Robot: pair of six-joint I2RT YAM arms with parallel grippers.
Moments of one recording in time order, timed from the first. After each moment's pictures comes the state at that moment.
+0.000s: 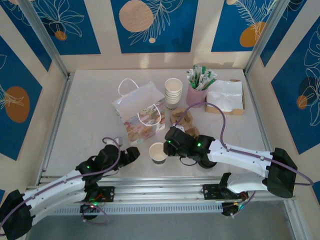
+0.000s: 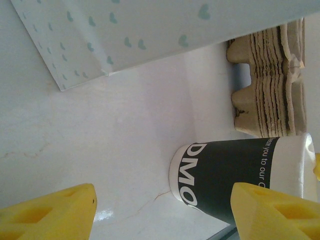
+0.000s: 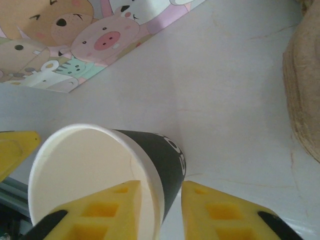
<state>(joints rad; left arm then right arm) -0.84 0.66 0.19 -0.12 0.02 -1.15 1.06 1.21 0.83 -0.61 0.17 0.94</state>
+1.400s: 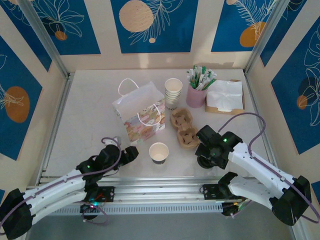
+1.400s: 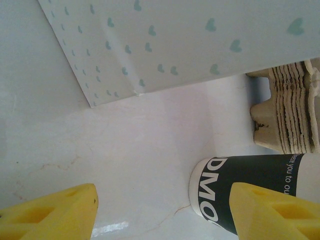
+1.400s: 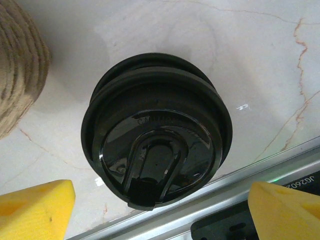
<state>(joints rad) -0.84 0.68 0.20 -0.16 -0.07 -1.13 0.65 0.95 0.73 -1.23 0.15 1.17</state>
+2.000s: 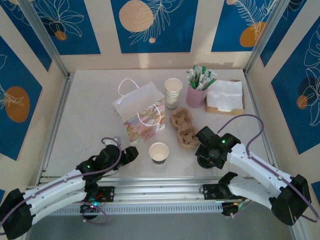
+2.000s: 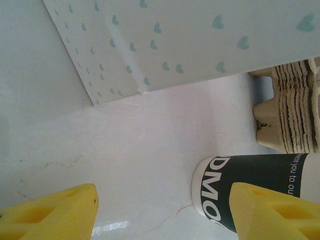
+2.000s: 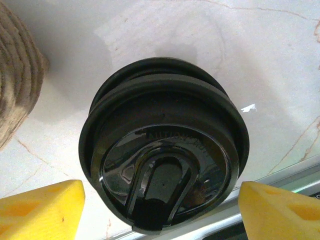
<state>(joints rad) -0.84 0.68 0.20 -0.16 -0.07 -1.13 0.65 0.95 0.68 -1.15 0.15 1.18</state>
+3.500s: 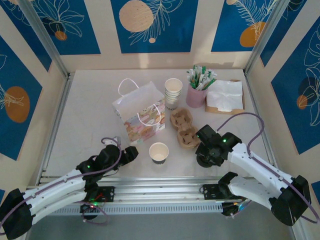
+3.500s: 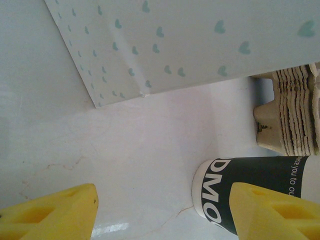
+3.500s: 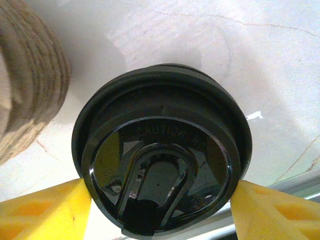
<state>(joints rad) -0.84 0.68 0.20 -0.16 -0.07 -1.13 0.64 0.95 0.70 -1.14 0.16 1.14</state>
